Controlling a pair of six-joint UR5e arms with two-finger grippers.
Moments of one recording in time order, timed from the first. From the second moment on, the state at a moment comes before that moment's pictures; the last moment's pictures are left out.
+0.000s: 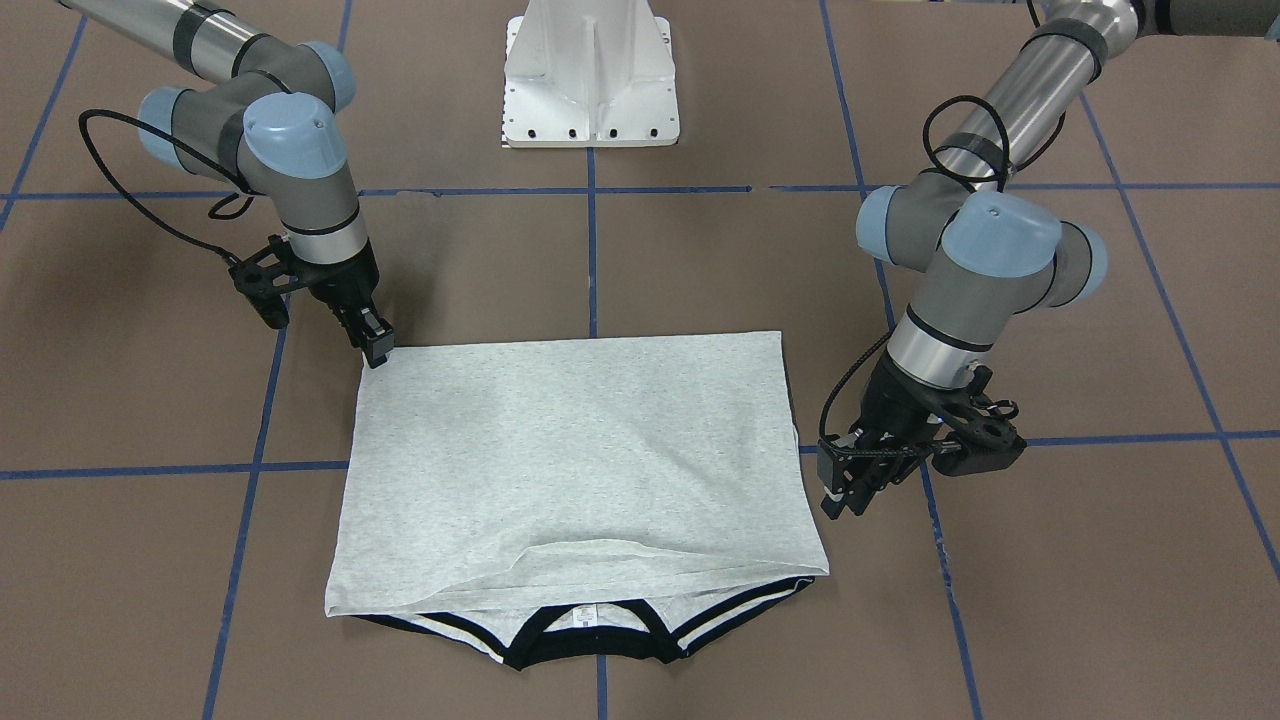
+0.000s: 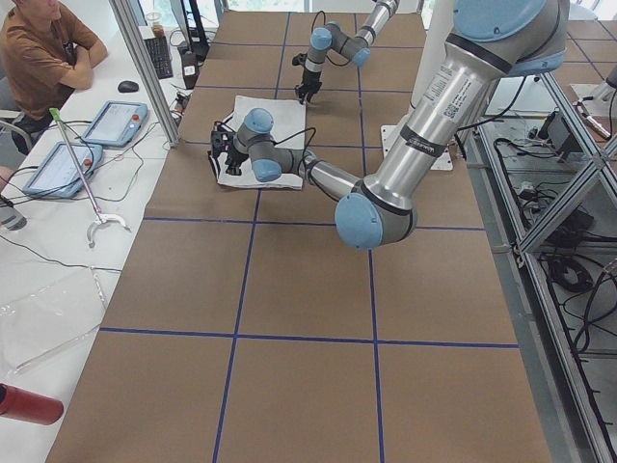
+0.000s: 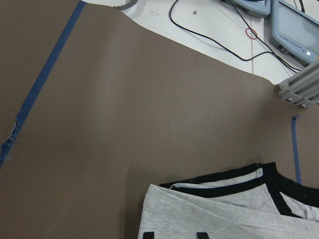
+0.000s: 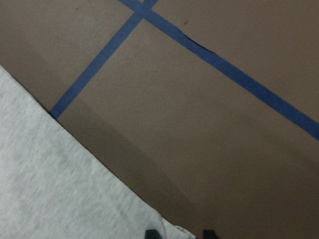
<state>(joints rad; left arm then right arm) -0.85 -2.15 -1.33 -2.37 -1.81 -1.39 0.55 -1.27 1.76 -1.32 1.70 2.07</state>
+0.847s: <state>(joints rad) -0.85 -2.15 -1.33 -2.37 -1.81 -1.39 0.54 -1.41 1.98 -1.34 1.80 2.08</state>
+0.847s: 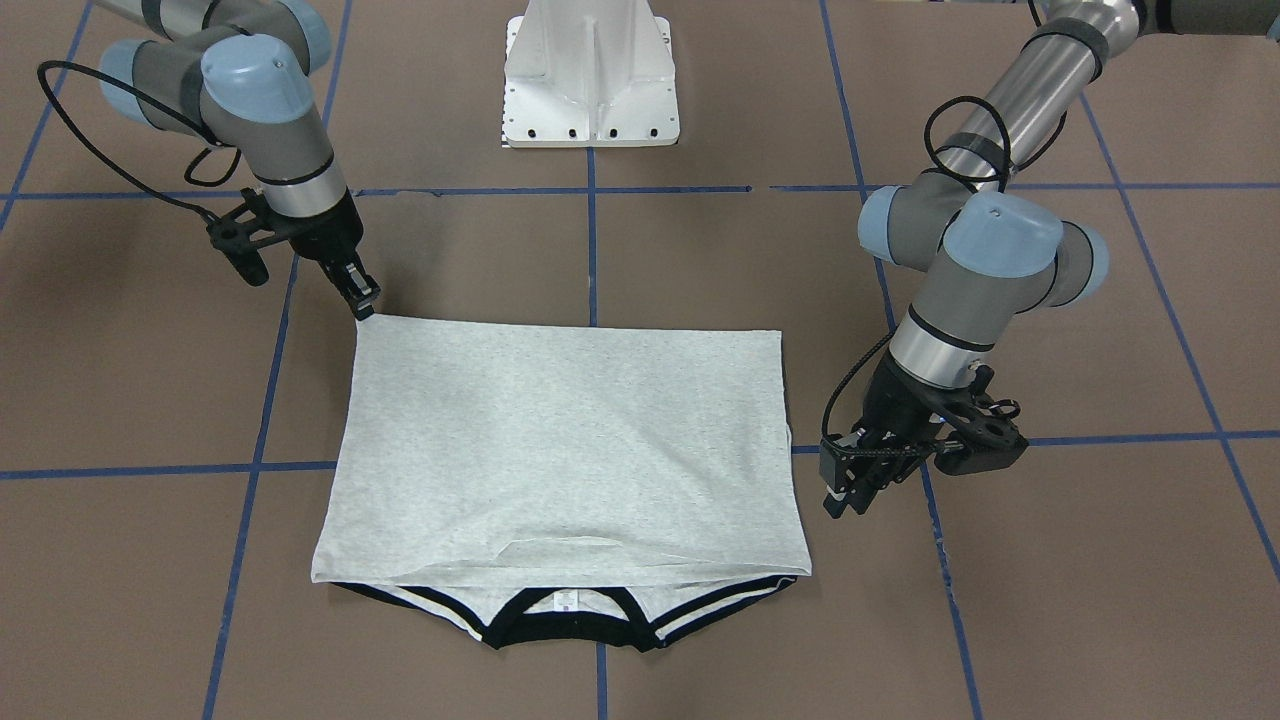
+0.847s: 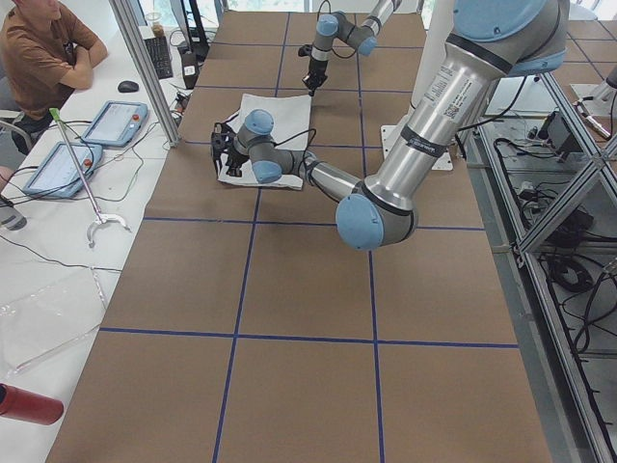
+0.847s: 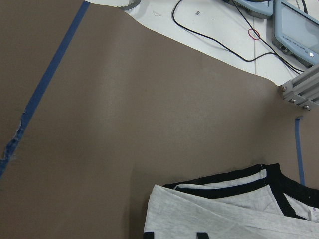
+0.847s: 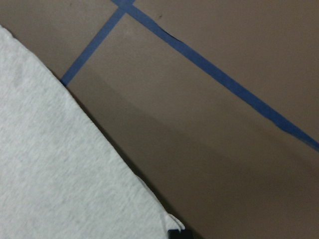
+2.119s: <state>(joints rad) -0.73 -1.92 -1.72 -2.36 -1.99 -1.58 0.11 -1.53 2.37 -1.54 1.94 2.12</state>
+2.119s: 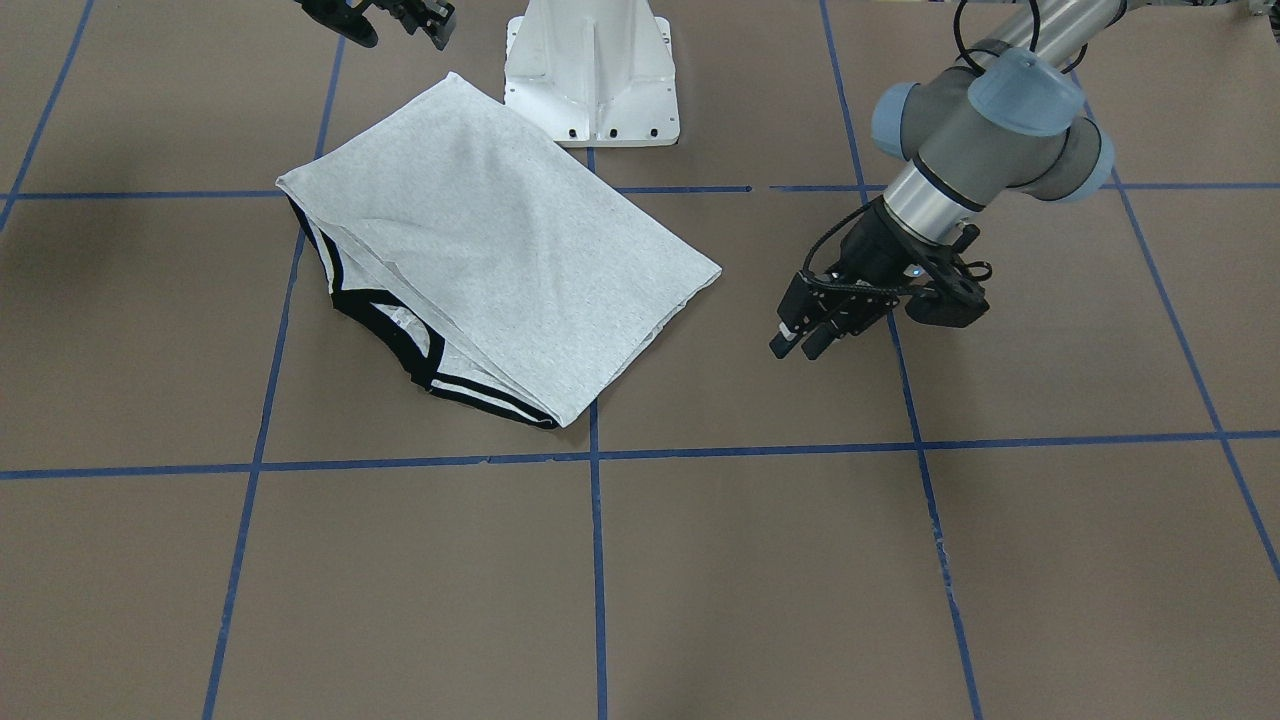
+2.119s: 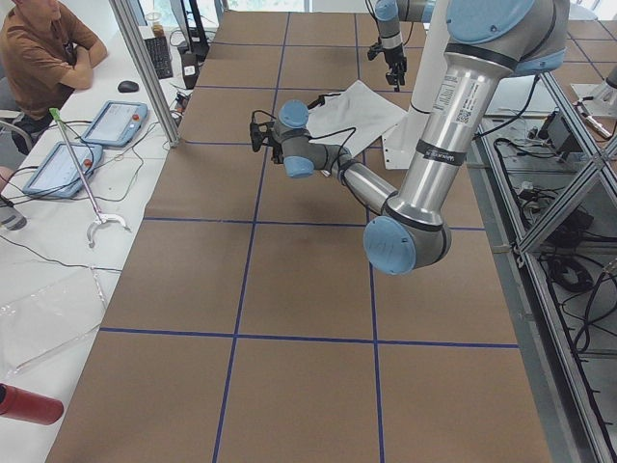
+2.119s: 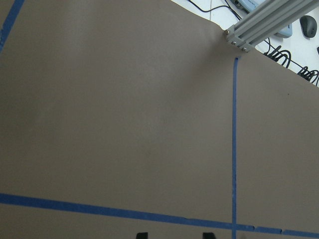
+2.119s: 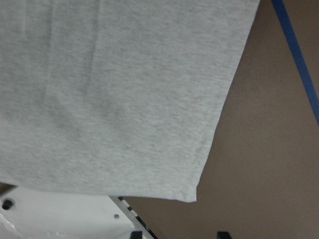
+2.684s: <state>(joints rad) -0.49 -1.87 -1.84 -2.29 -1.92 -1.72 0.57 -1.37 2.18 -1.54 1.91 1.99</state>
